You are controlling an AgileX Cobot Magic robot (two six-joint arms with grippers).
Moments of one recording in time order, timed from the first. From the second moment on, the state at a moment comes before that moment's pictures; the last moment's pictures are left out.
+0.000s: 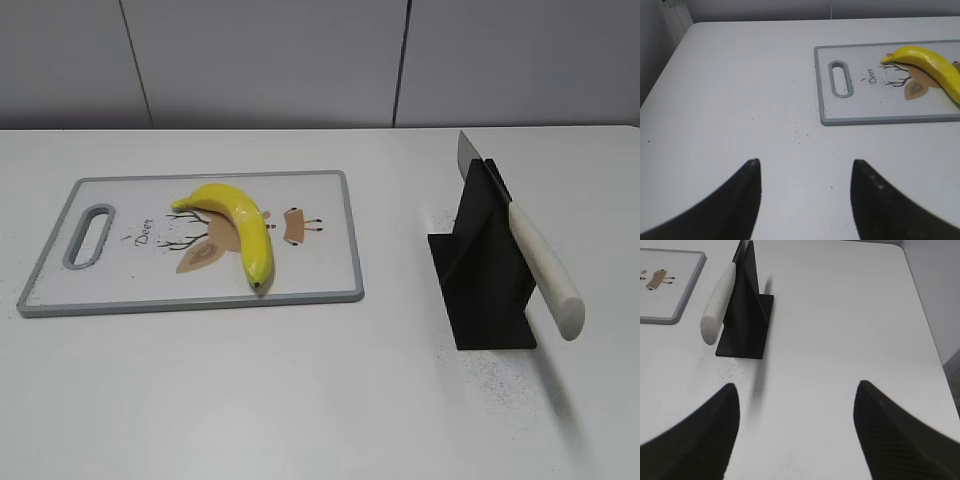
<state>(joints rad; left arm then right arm) -0.13 0.00 -0.49 0.07 1.09 0.00 0.03 -0.01 -0.51 0.11 1.06 -0.07</state>
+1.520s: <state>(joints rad) -0.13 0.00 -0.49 0.07 1.09 0.00 0.03 0.27 -0.64 0.12 1.13 -0.03</state>
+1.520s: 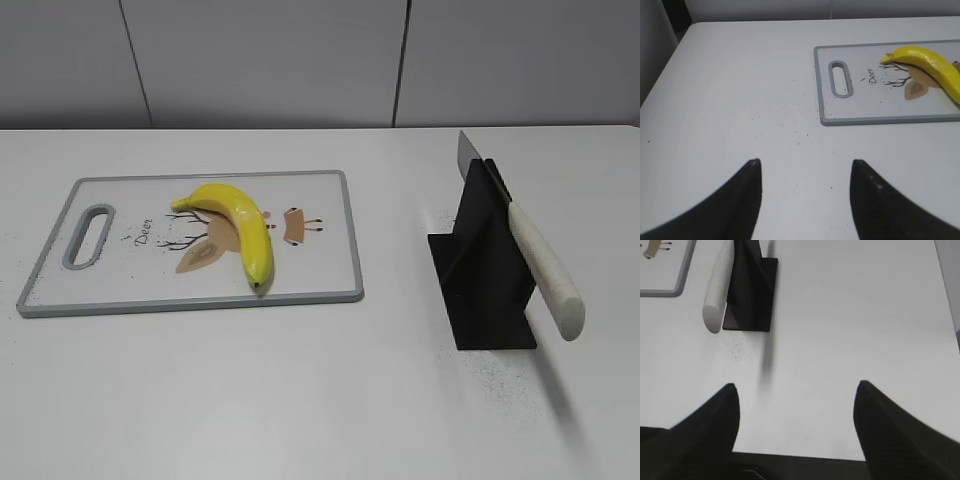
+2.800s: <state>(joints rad) -0.13 0.00 -0.49 0.07 1.09 0.00 0.30 1.43 -1.10 0.22 1.10 0.12</state>
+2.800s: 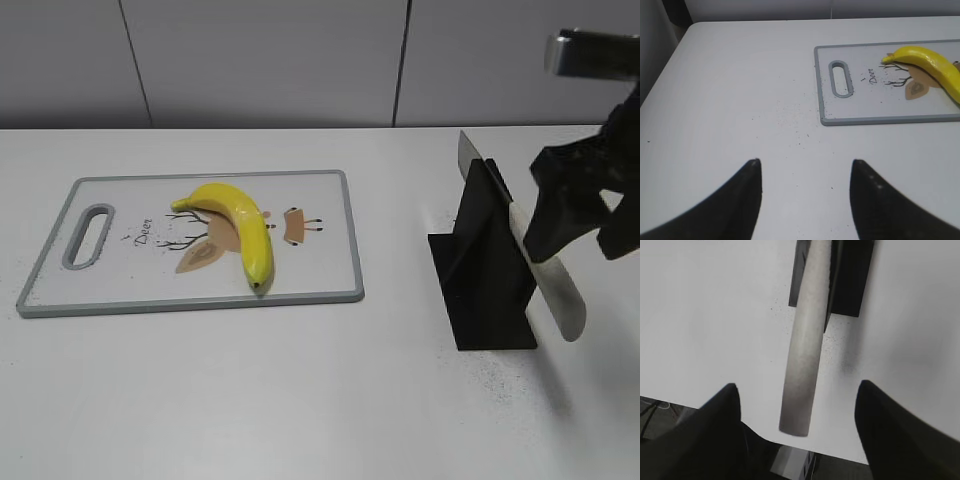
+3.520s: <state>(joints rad) -0.13 0.00 -0.49 0.07 1.09 0.00 0.30 1.67 -1.10 0.23 1.11 0.17</state>
